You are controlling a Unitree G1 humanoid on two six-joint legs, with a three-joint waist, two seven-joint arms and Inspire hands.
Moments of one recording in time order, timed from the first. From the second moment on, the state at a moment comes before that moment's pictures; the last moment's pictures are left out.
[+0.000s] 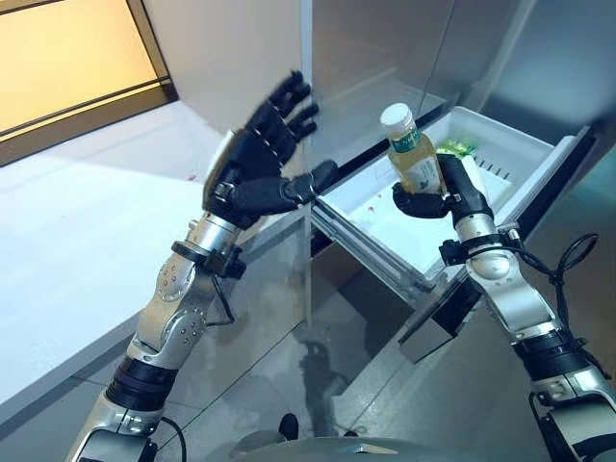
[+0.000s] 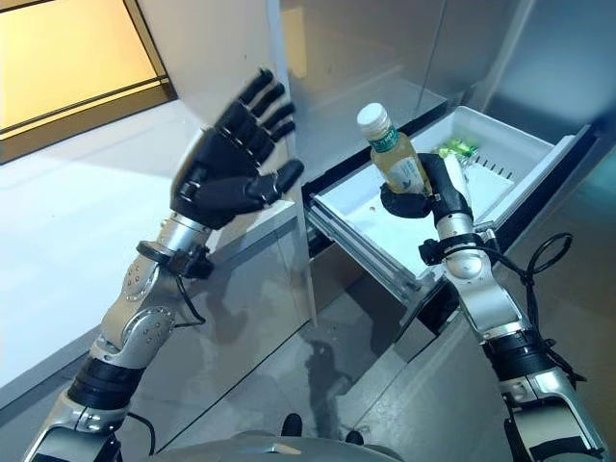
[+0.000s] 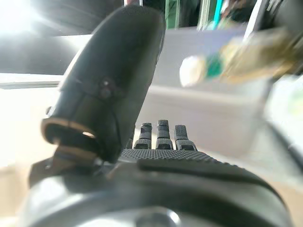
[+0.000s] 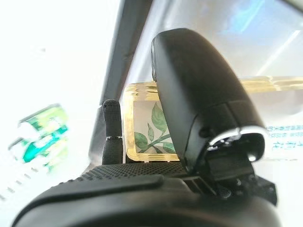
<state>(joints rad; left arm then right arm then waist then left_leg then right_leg) -0.21 0.45 -0.19 -0.23 -0.89 0.01 -0.31 -0.42 -0.68 0.20 0.22 0.09 0.12 -0.24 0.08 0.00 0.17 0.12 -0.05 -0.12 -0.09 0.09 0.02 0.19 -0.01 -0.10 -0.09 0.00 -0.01</state>
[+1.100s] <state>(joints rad) -0.07 0.33 -0.35 1.01 -0.61 0.06 -0.28 -0.89 -0.76 0.32 1.13 0.25 0.21 -0.07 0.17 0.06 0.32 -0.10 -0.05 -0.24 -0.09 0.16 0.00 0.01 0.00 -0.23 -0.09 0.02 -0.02</state>
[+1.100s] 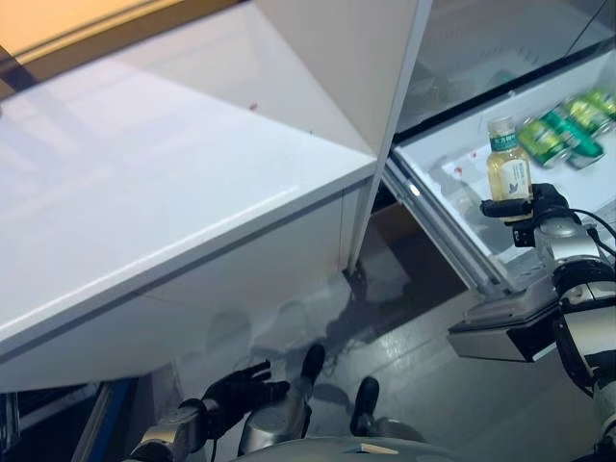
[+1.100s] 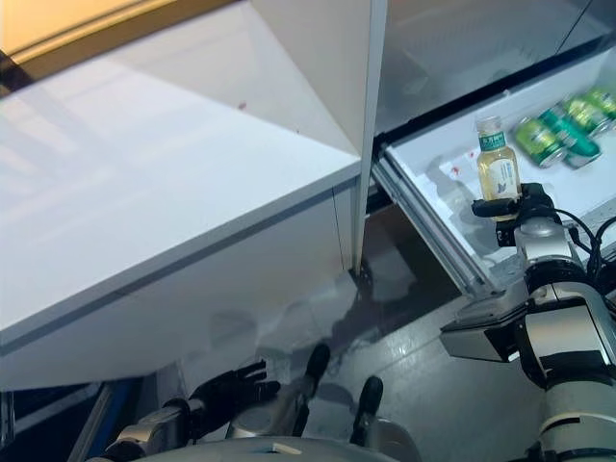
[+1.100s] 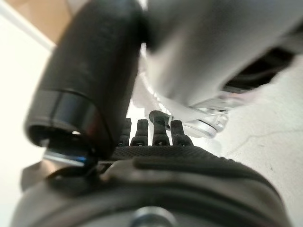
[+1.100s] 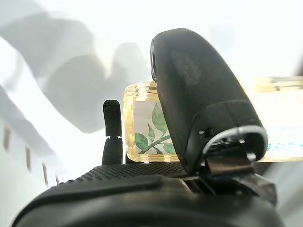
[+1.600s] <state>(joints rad) -0.15 0.33 -0.28 1.11 -0.61 0.06 -0.21 -1.10 -0.78 0.49 1.19 -0.01 0.31 0.16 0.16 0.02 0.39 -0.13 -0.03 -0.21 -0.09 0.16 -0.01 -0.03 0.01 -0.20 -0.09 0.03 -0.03</state>
